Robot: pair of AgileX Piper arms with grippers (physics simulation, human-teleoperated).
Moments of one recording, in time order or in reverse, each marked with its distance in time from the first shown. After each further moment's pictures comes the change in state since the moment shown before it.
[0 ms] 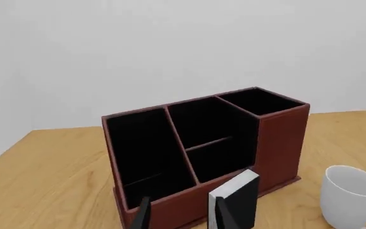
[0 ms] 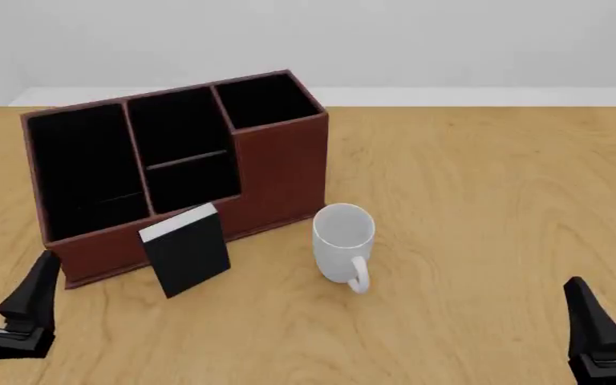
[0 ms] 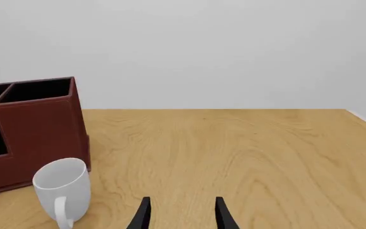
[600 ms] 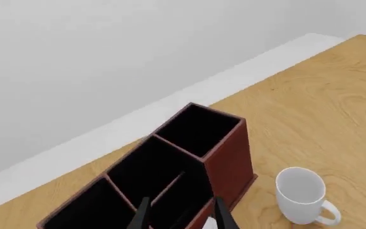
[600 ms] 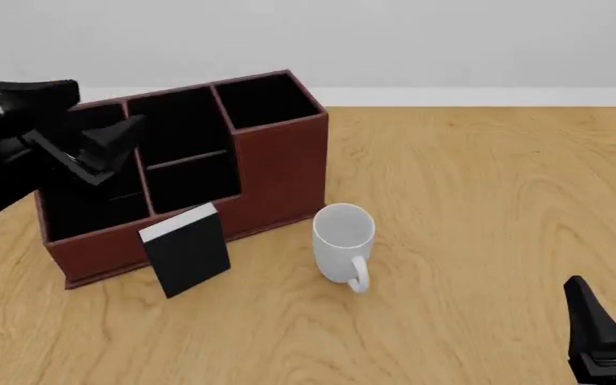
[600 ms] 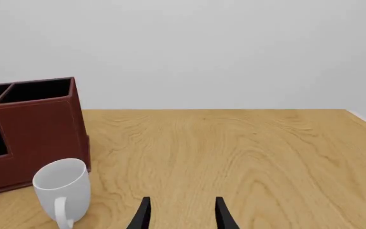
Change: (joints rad) left arm -0.317 0.601 -0.715 0.321 0.225; right arm 0.000 0.008 -0.002 -0.007 0.000
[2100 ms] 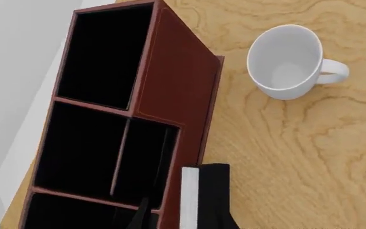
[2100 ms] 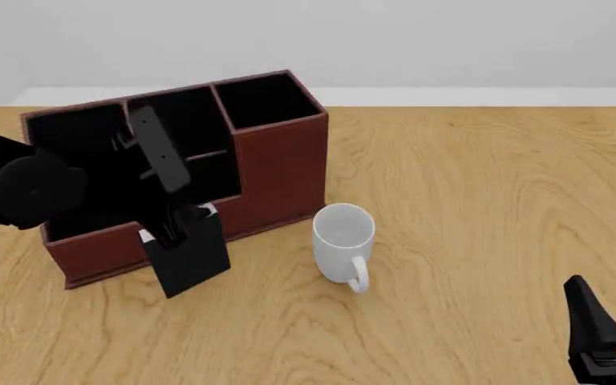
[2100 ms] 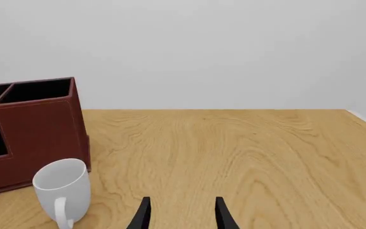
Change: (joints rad) left arm -0.039 0.437 -0.181 0.383 0.448; right arm 0.000 0.000 -0.001 0.000 0.000
